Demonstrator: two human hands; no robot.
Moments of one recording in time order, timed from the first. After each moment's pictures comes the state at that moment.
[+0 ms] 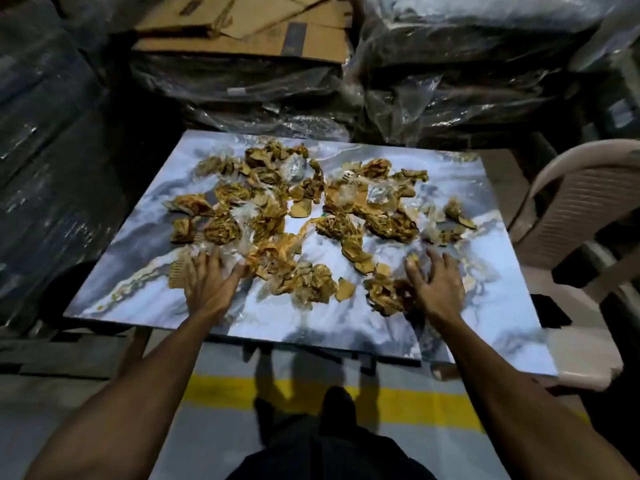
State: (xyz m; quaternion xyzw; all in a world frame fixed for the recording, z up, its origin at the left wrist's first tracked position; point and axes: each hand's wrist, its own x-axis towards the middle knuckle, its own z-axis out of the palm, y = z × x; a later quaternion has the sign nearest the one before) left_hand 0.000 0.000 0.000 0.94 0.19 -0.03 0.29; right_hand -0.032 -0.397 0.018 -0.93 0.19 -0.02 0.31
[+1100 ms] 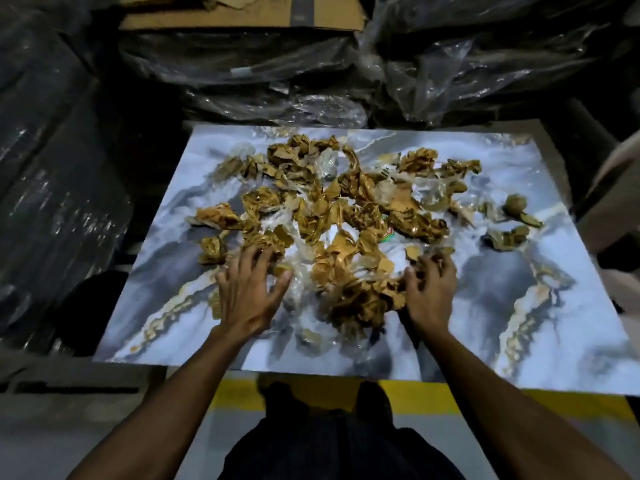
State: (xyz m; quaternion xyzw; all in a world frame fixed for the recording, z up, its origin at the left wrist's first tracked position) left_hand 0.046 0.033 0.009 0.99 -0.02 0.04 0.15; right_hand 0.018 -0.266 -0.015 -0.91 0.23 -0.13 0.33
